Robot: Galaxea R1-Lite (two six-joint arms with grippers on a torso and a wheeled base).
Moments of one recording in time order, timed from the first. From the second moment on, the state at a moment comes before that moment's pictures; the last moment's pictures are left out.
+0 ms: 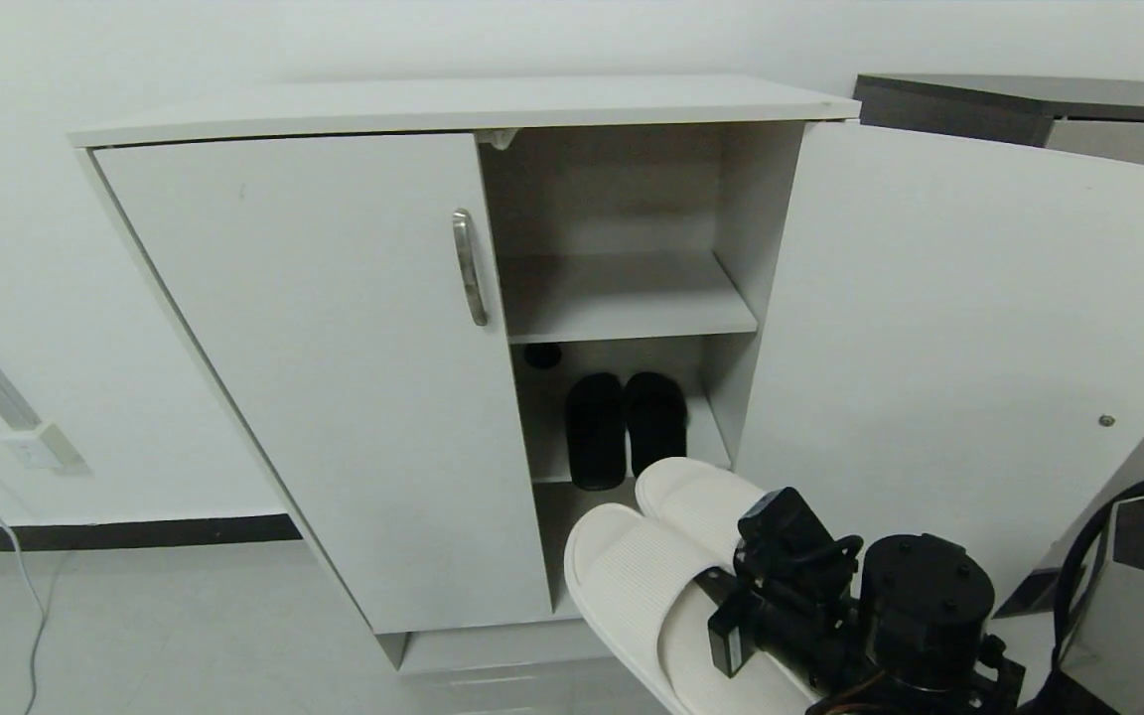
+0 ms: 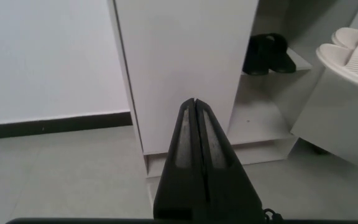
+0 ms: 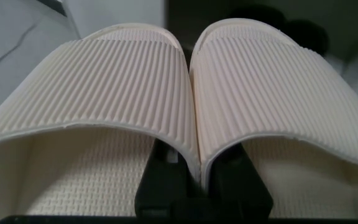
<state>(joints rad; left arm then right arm) 0.00 0.00 0.00 0.00 -0.02 0.00 0.82 2.05 -0.41 -1.56 -0.12 -0.07</state>
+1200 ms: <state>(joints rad) 0.00 0.00 0.00 0.00 -0.02 0.00 0.93 1.93 -1.44 -0.28 -0.79 0.18</state>
